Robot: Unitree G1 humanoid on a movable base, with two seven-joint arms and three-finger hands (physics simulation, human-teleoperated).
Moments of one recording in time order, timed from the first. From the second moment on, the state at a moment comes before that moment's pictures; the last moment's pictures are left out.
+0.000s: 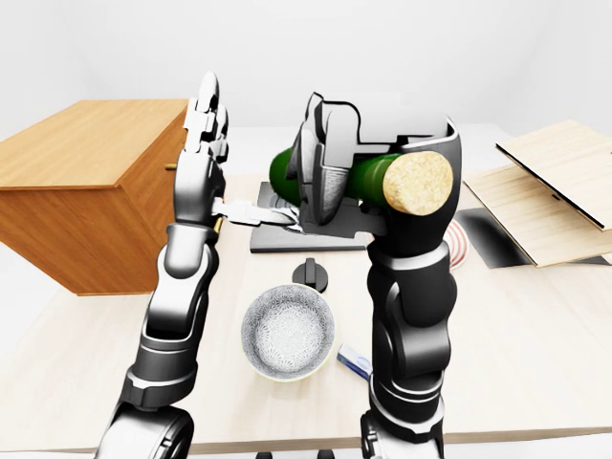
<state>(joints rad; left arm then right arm) -0.60 -0.09 -0.07 -0.11 0.26 0.09 0.04 -0.51 -0.04 -0.04 -0.66 0.07 0.09 0.15</state>
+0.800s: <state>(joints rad) -0.55 -0.19 -0.16 -0.23 0.39 0.09 -0.01 -0.50 -0.02 0.00 -0.70 0.05 0.09 0.12</state>
